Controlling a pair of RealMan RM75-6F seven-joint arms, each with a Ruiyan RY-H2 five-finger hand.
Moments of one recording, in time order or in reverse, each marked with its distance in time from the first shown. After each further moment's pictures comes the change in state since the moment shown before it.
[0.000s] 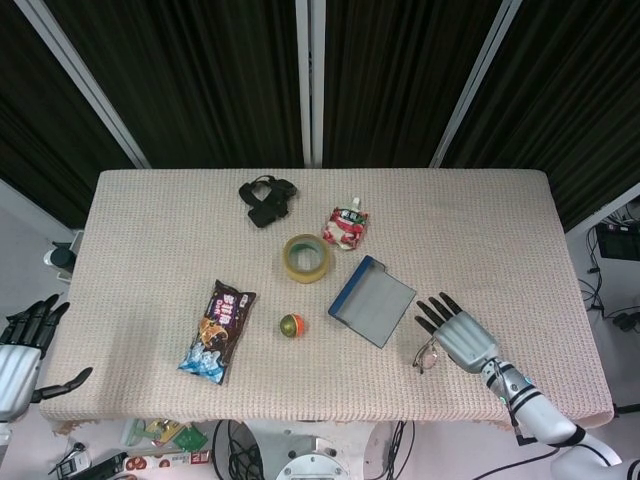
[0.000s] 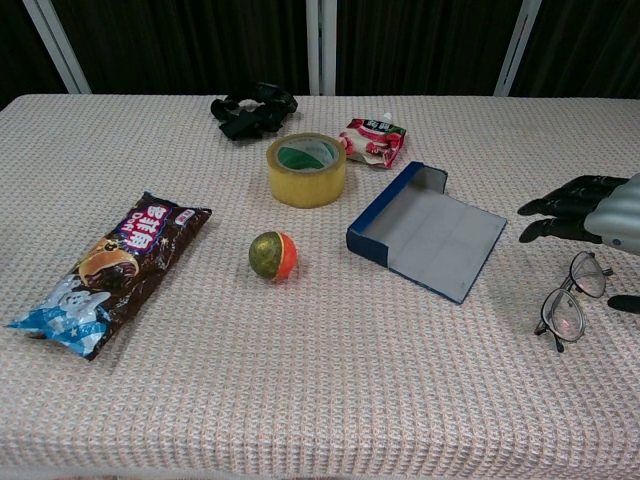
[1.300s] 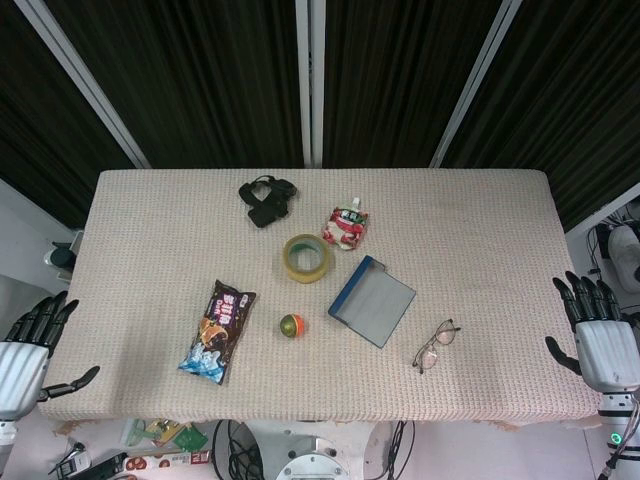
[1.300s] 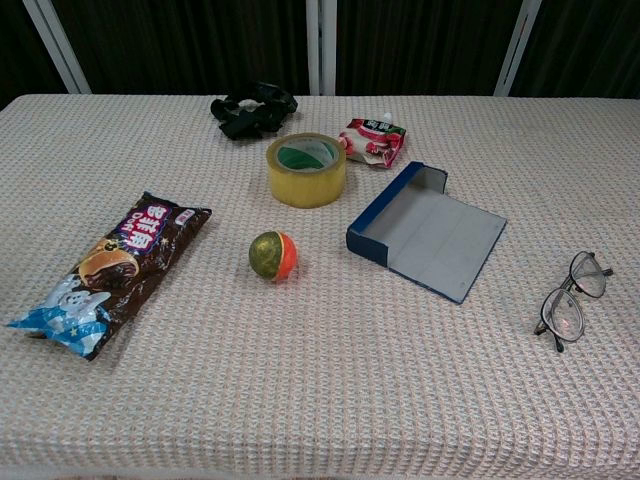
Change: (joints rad) left arm -0.014 0.016 -0.005 -0.047 0.034 0.014 0.038; right arm -0.376 0.127 0.054 0.016 0.027 0.627 0.397
